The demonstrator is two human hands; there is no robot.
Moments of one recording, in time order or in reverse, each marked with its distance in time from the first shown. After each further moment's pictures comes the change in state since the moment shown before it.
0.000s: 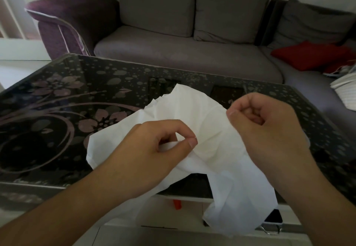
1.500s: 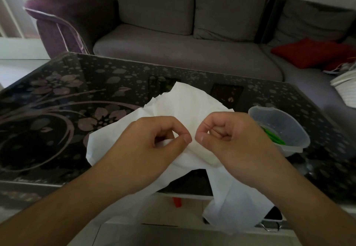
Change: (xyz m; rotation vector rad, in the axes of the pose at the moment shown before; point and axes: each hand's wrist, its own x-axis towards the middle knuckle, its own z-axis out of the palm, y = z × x) left_hand 0.002 -0.005 -0.001 0.009 0.025 0.006; right_hand -0.009 -0.003 0.016 -0.063 -0.386 -0.046
